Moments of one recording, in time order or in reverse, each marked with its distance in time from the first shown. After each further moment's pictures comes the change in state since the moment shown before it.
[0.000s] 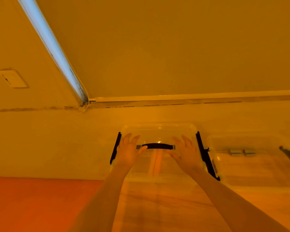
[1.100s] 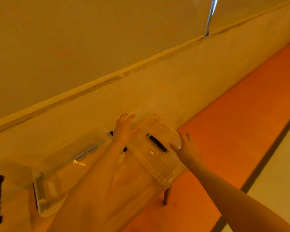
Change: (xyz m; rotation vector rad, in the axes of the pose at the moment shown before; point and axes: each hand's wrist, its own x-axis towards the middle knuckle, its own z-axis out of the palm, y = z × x) left_hand -0.083 0.675 0.212 -0.198 -0.250 0.674; right_hand -0.301 0.549 -0.228 0.115 0.342 0.854
